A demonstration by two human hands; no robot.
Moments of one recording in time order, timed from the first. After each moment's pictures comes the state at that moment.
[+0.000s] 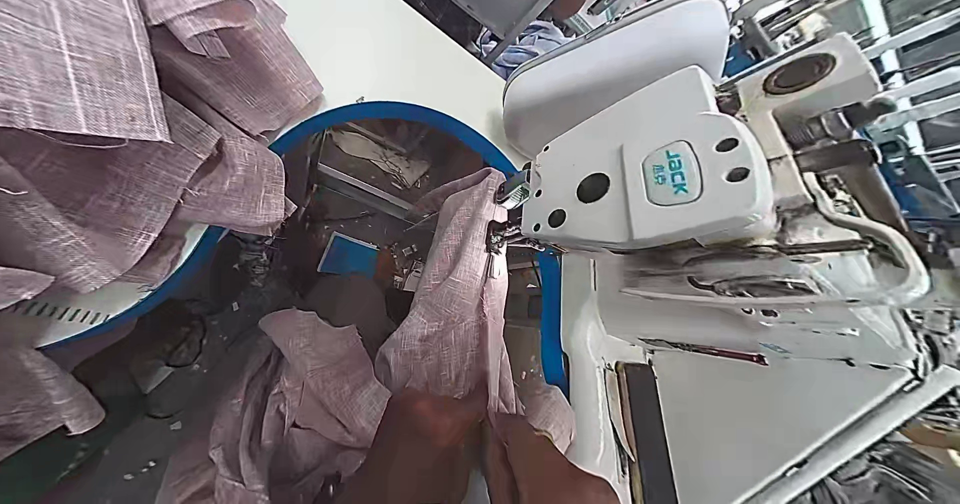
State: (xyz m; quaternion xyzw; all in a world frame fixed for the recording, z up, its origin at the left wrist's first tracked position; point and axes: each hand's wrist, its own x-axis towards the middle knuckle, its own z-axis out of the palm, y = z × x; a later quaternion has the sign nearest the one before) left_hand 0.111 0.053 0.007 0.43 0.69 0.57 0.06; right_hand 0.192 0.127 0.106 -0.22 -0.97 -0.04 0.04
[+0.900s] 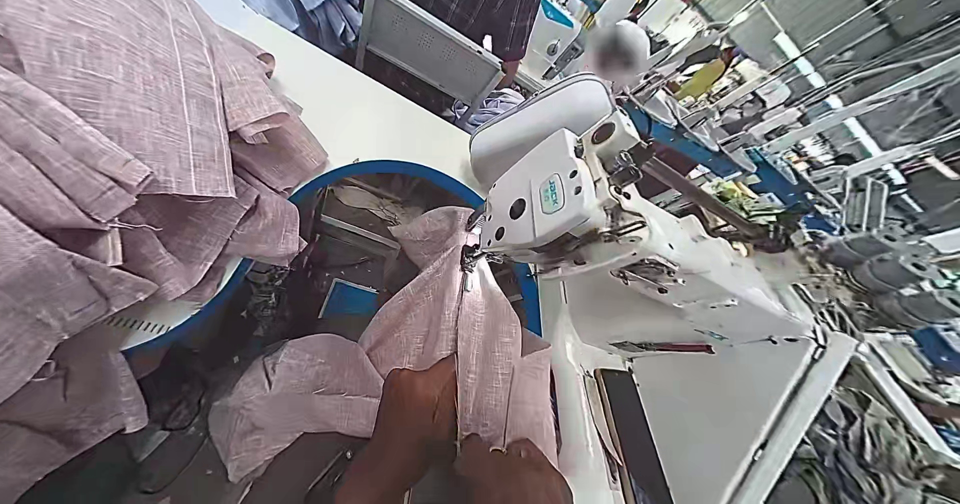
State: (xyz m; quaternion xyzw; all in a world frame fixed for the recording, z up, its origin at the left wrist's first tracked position) left_hand 0.111 0.075 -0.002 0.35 0.74 0.58 0.02; right_hand 0.218 0.122 0.112 -0.14 -0.99 -0.03 -0.06
